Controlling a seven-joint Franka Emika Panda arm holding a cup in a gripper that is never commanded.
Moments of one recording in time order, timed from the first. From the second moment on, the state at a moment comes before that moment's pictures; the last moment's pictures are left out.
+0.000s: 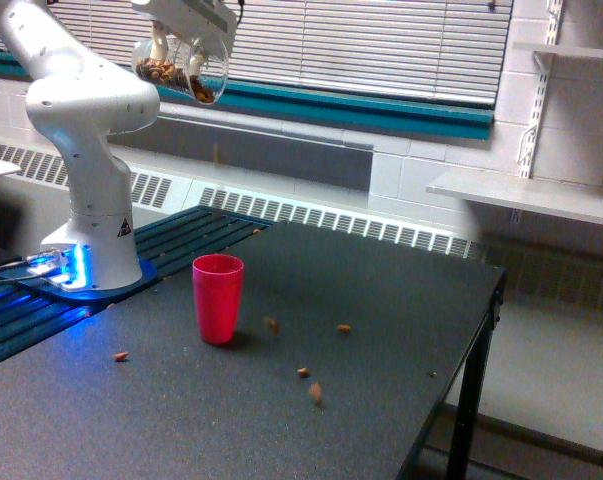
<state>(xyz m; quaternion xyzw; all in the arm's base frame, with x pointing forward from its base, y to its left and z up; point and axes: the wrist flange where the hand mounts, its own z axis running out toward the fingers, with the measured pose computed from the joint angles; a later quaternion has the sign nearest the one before) 0.244 -0.046 0.530 0.89 -0.41 0.04 0.18</state>
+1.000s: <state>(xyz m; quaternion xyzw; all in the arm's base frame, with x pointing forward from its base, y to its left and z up) 0.247 -0.046 0.537 0.89 -0.41 0.03 0.19</state>
